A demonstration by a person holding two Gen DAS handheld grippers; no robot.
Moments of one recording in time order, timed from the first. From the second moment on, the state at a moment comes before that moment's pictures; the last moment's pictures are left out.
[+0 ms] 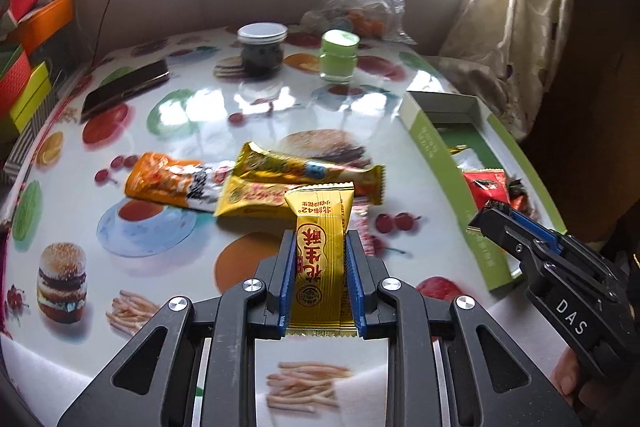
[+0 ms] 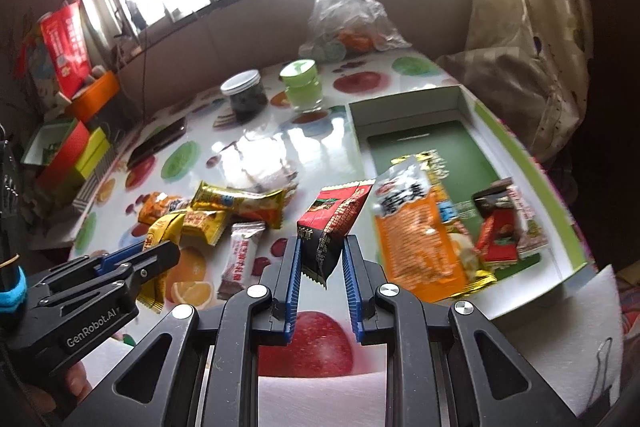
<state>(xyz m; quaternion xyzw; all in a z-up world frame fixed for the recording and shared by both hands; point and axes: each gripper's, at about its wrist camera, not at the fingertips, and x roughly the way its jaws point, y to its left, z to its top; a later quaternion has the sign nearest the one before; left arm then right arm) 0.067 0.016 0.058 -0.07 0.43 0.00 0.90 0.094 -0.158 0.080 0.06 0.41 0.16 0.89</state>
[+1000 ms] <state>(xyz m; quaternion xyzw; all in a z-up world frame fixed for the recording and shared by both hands) 0.102 -0.073 0.072 -0.04 0.43 -0.10 0.90 0.093 -0.241 0.084 0.08 0.40 0.09 0.91</state>
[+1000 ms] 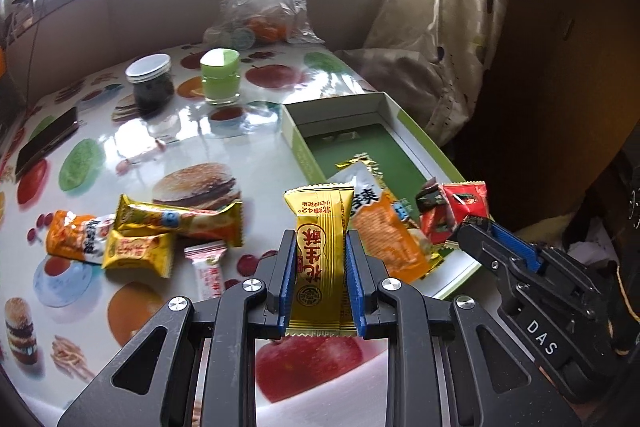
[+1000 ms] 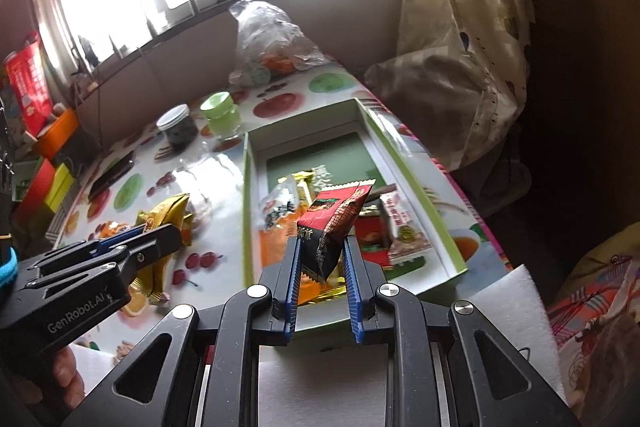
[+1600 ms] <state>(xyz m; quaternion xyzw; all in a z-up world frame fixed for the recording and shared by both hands) 0.127 -0.106 0.055 -0.04 0.45 -0.12 0.88 0.106 -0.263 0.065 0.08 0.42 0.07 0.90</state>
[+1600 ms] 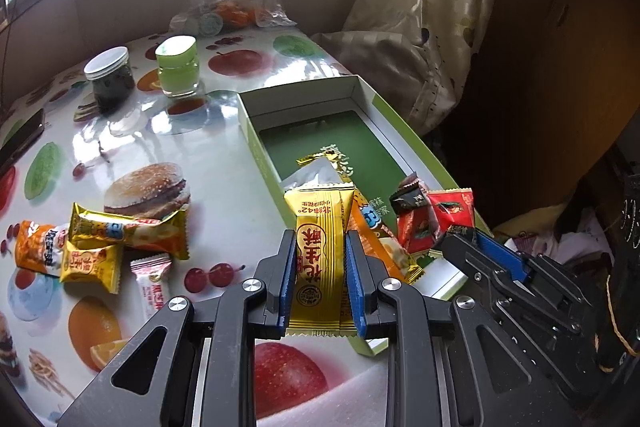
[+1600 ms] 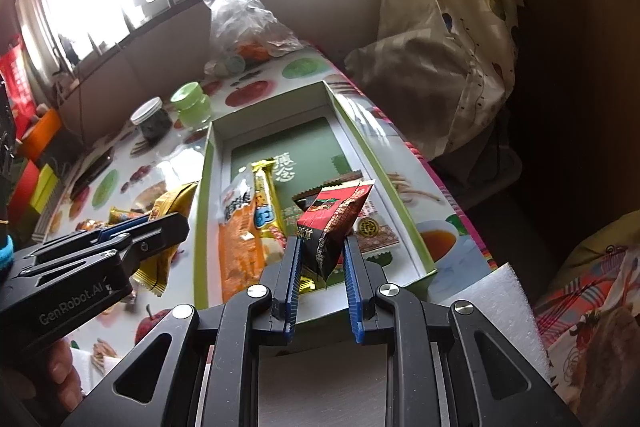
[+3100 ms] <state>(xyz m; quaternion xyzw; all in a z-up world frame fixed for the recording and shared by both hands) 0.123 -0.119 0.051 -0.01 0.46 -0.12 0.88 0.099 -0.271 0.064 0.07 0.42 0.06 0.90</state>
